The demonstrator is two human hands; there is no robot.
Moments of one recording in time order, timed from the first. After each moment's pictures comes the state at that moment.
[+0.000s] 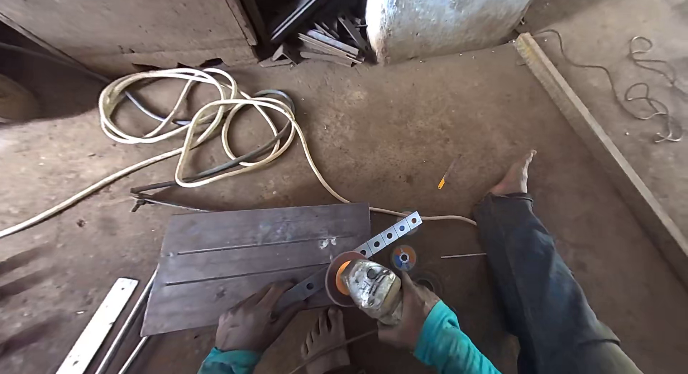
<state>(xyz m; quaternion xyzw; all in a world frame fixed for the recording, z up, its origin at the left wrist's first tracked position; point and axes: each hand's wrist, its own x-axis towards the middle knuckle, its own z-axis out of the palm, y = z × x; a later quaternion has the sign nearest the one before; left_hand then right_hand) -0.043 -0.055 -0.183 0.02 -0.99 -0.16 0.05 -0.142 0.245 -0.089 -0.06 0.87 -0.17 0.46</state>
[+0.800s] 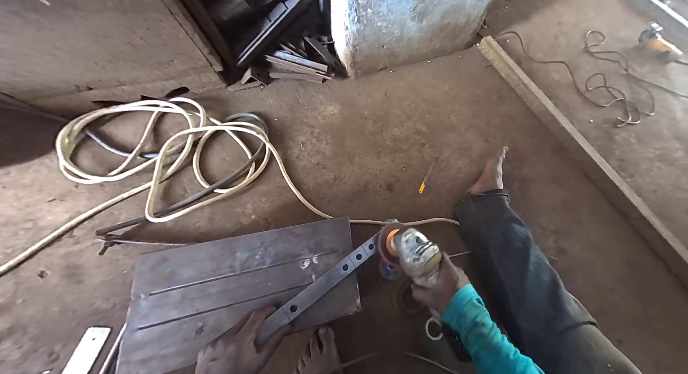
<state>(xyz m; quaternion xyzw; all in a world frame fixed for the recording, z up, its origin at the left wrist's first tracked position) -0.045 -0.058 -0.171 0.03 -0.98 -0.17 -0.02 -0.180 0.315 -0.097 0.12 0.91 -0.20 0.35</state>
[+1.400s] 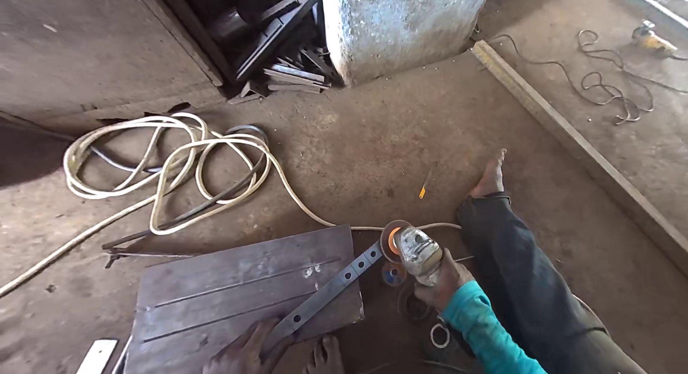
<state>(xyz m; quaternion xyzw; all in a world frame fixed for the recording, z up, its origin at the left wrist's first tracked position) -0.040 -0.054 -0.168 0.02 -0.98 -0.17 -0.03 -0.195 0.310 -0.084 0.12 0.91 -0.14 0.36</state>
